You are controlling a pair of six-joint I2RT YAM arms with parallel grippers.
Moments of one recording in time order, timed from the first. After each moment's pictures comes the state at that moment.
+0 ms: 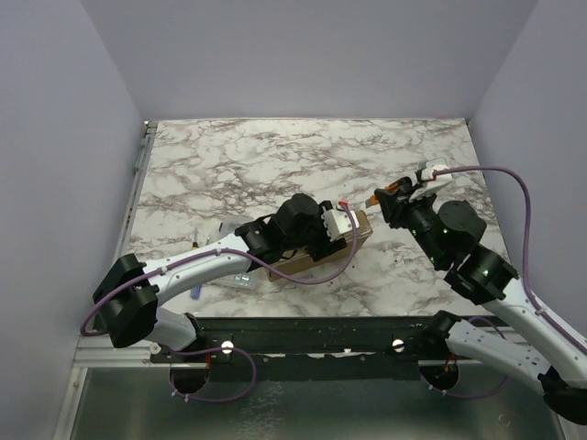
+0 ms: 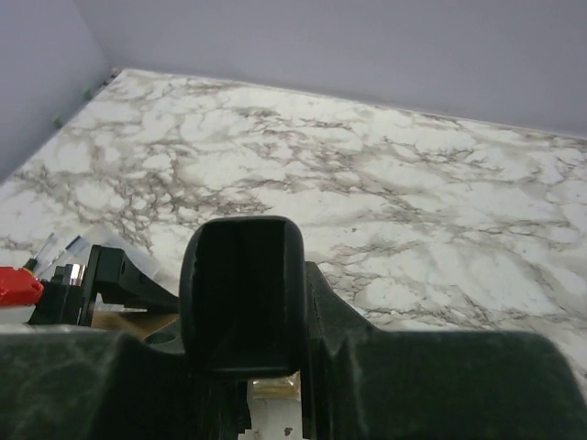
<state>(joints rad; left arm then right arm) -0.96 1.41 1.01 -0.12 0.12 0.34 0.77 0.72 0.90 -0.23 0.42 0.11</state>
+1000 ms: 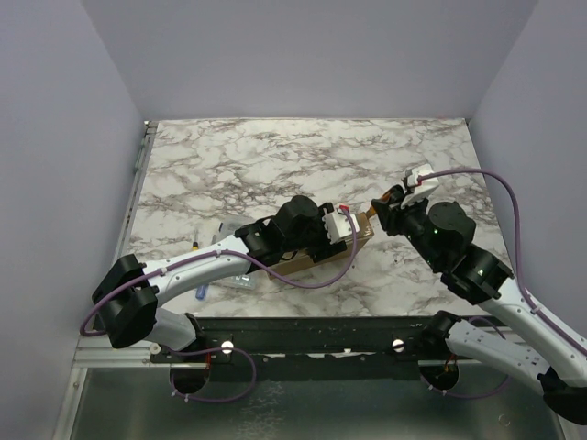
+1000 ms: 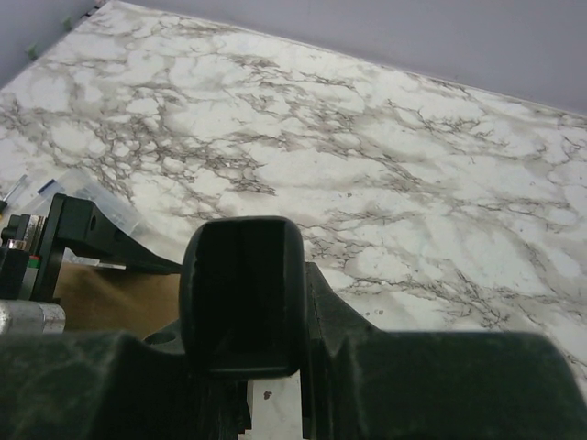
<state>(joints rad) -0.97 1.40 0.98 -0.08 0.13 0.38 0.77 0.76 0.88 -0.29 0.35 0.06</state>
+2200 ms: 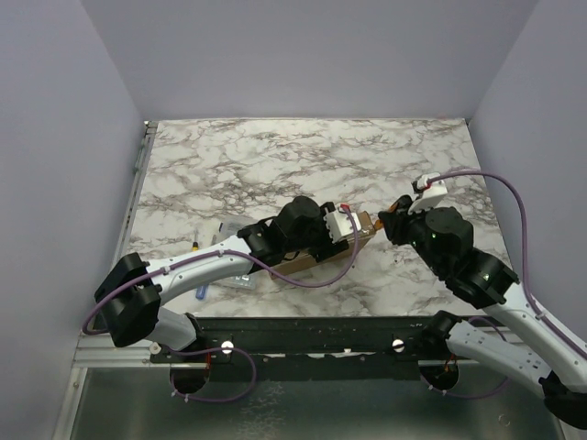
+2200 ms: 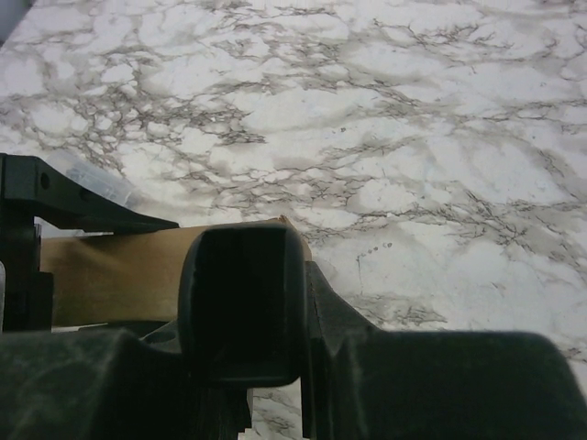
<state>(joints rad) -0.98 1.41 0.98 -0.05 0.12 0.35 0.76 0.73 0.89 -0.49 0.39 0.26</state>
